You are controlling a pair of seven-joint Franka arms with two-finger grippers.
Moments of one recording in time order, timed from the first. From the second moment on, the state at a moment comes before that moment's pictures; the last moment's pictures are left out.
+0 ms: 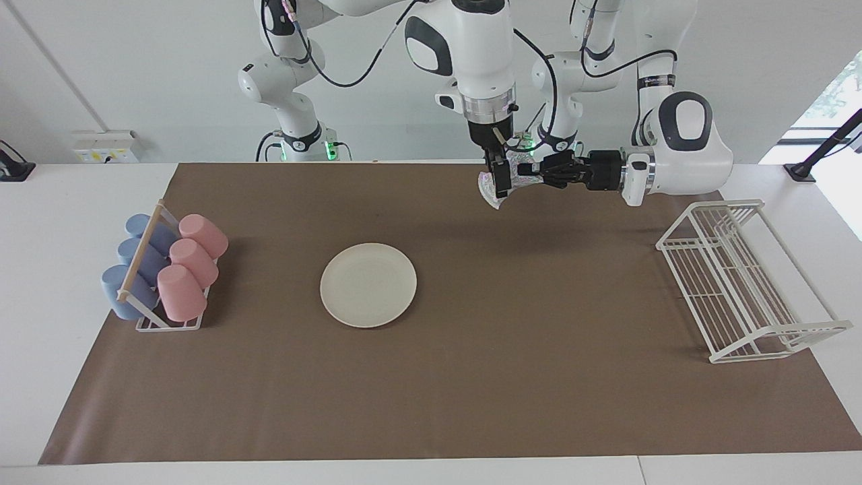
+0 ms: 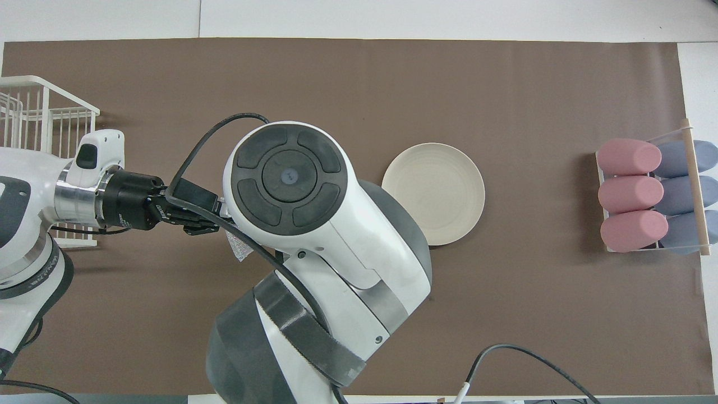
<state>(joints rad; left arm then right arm) -0.03 -0.01 -0.01 -2.10 -1.34 1.48 0.17 0.80 0.40 -0.08 -1.19 0.17 1.77 2.20</state>
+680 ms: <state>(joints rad) -0.03 -0.01 -0.01 -2.10 -1.34 1.48 0.17 0.82 0.38 -0.08 -1.25 0.17 1.83 2.20</state>
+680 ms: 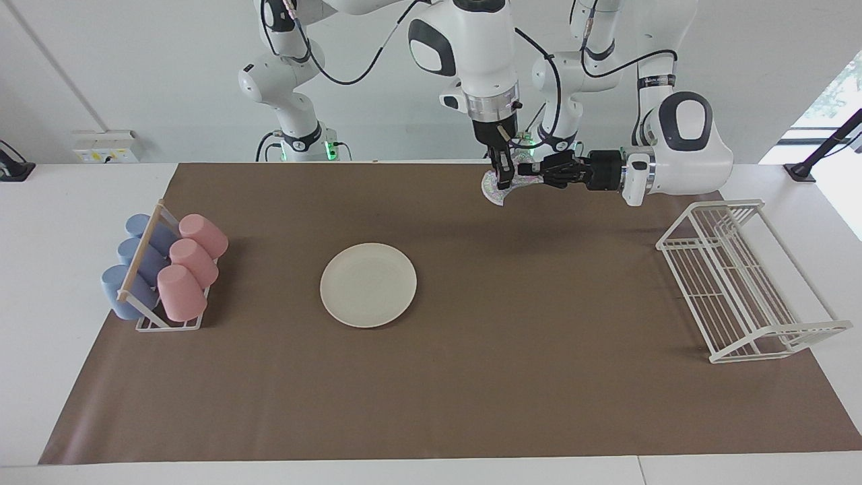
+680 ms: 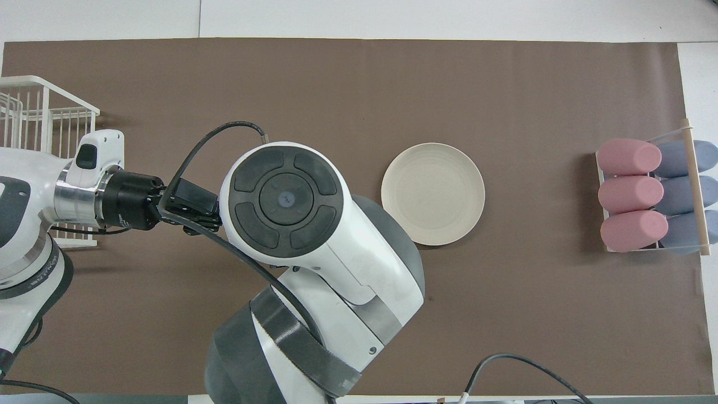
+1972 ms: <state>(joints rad) -0.03 -0.01 -0.01 -2.10 -1.33 1.47 0.22 0.65 0.30 -0.09 -1.52 0.17 1.94 1.75</state>
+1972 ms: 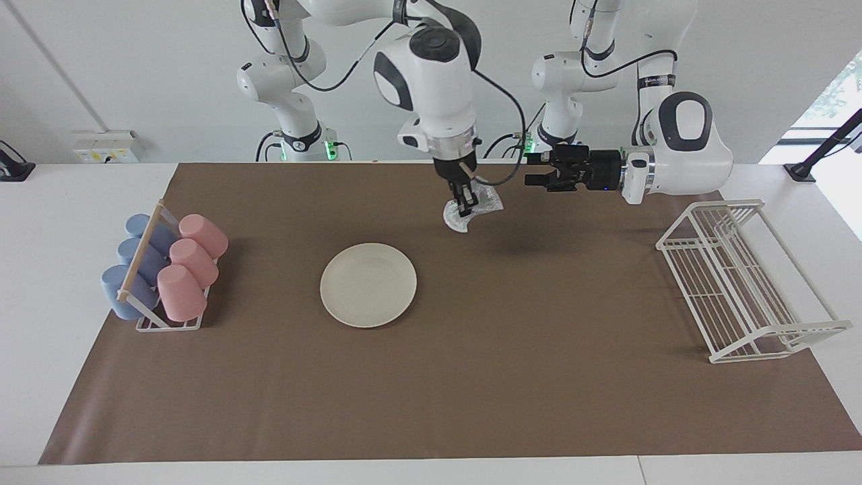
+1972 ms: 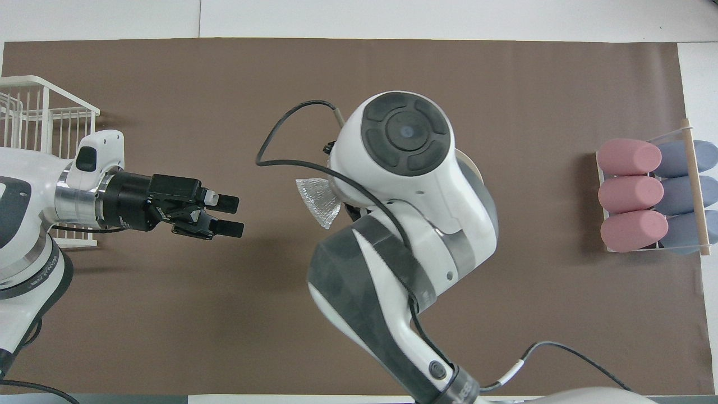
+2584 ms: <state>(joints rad) -0.03 -0.01 0.00 -2.10 -1.03 1.56 0.28 0.56 0.22 -0.08 -2.10 0.17 2.49 1.54</state>
